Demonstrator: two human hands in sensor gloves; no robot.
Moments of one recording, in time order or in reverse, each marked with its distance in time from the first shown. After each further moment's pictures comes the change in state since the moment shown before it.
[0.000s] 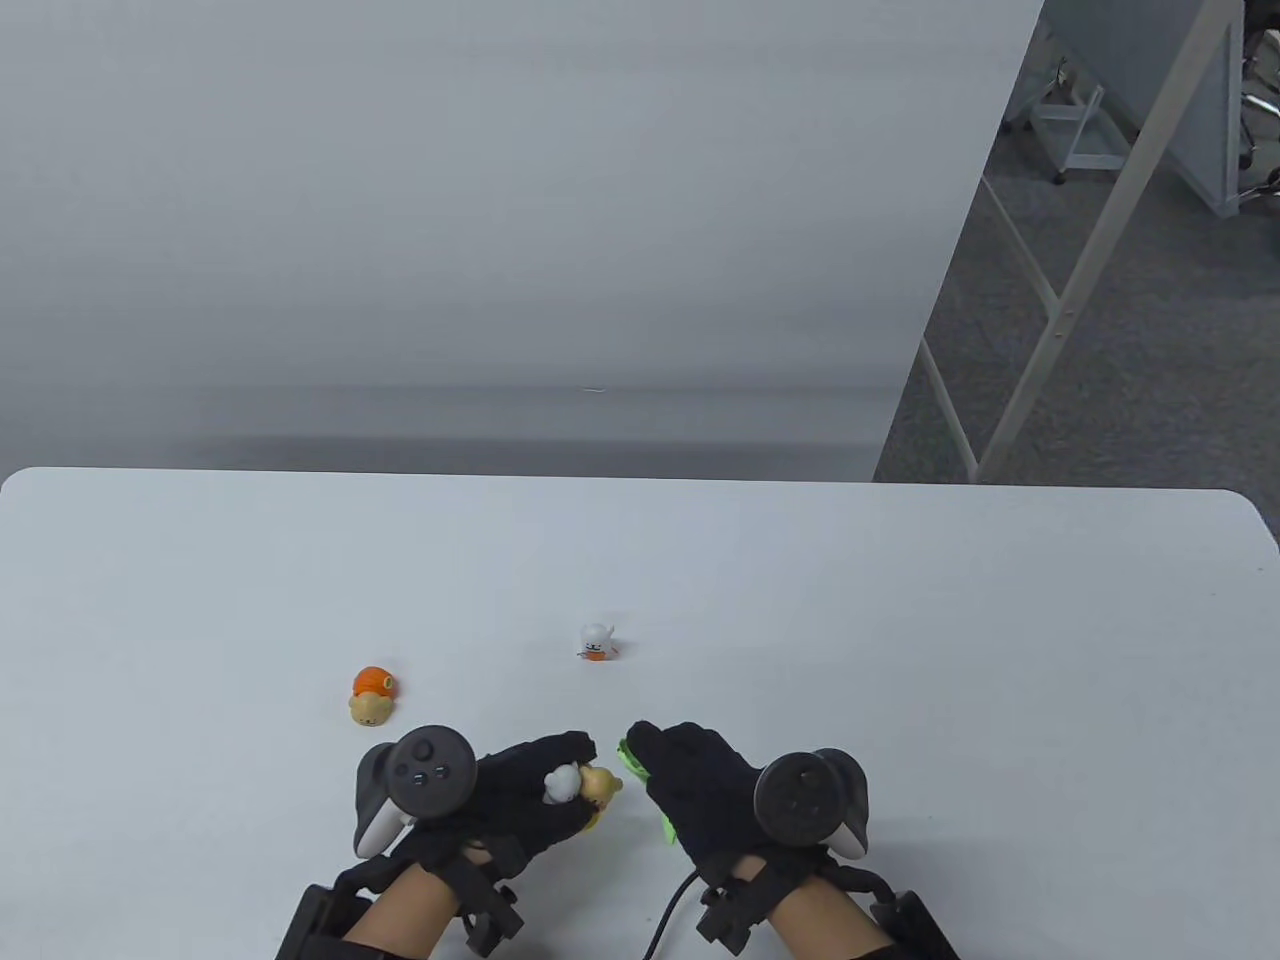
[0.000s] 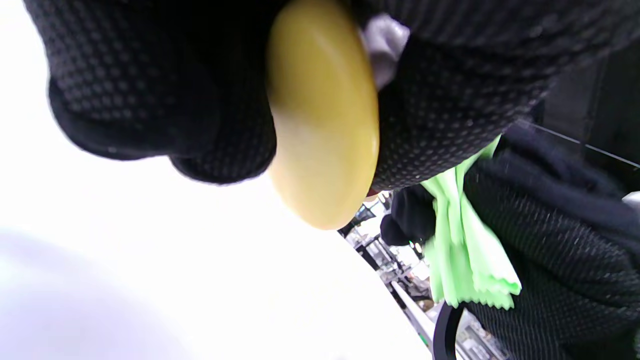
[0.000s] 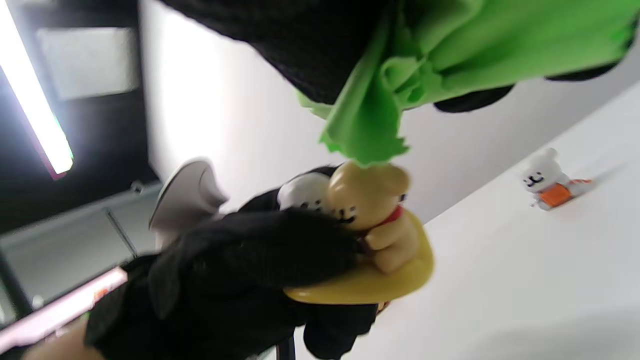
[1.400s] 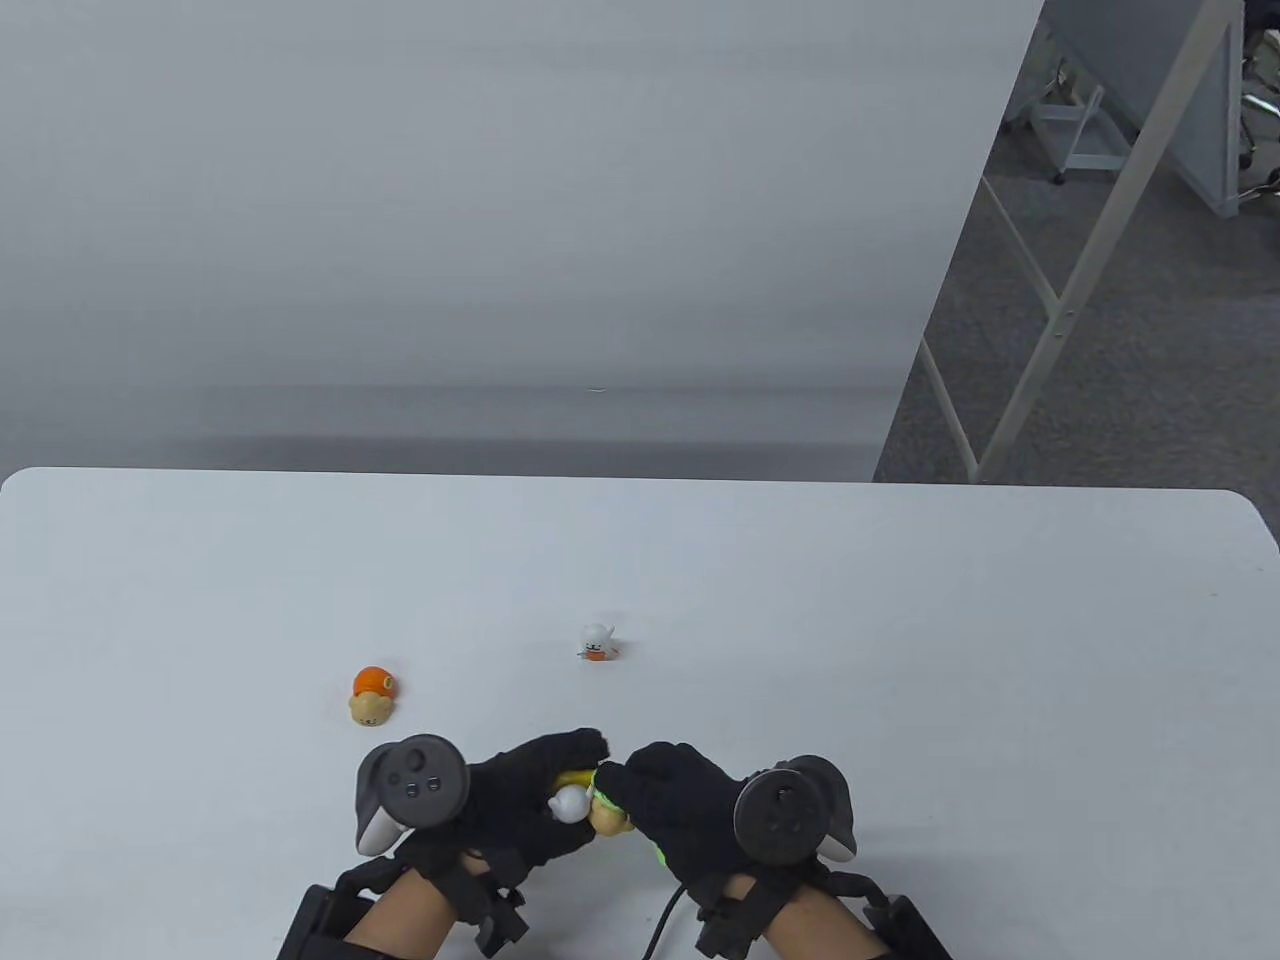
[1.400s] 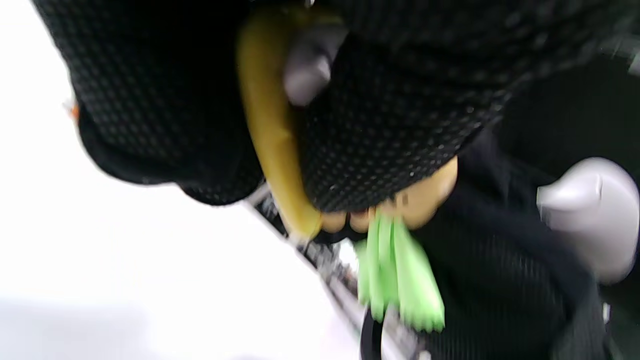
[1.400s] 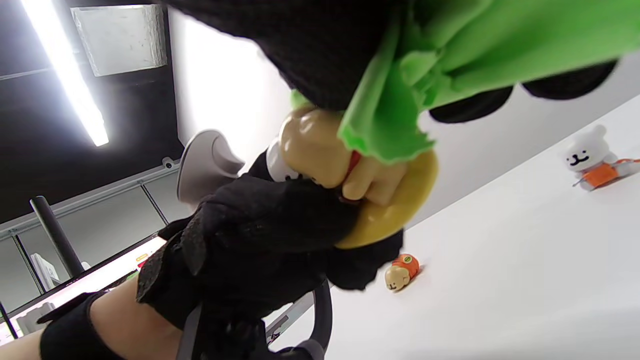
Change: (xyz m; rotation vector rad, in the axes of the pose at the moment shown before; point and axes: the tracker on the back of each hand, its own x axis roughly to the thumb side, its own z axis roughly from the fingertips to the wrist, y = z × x) left_hand 0.012 0.006 0.005 -0.023 -0.216 -0.009; right_hand 0.008 0.000 0.001 0.083 -0.047 -0.068
